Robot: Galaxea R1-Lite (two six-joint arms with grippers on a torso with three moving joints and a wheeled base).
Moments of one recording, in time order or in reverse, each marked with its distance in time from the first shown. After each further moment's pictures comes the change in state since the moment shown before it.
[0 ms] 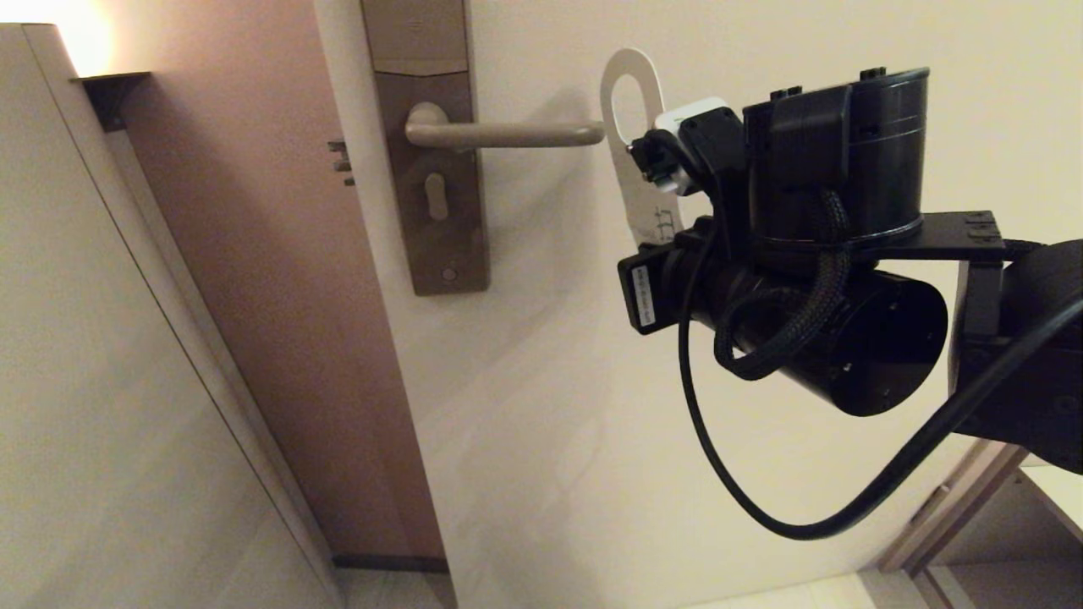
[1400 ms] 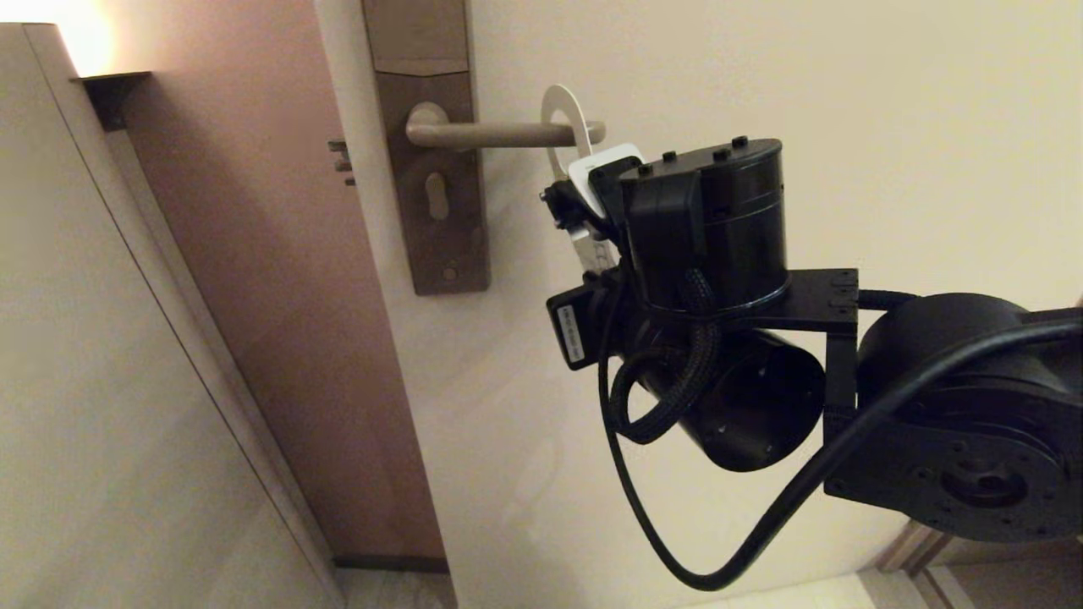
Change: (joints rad) left arm -0.001 0.000 0.000 0.000 0.000 0.000; right arm 0.102 0.110 -0.039 -0.056 -0.088 0.021
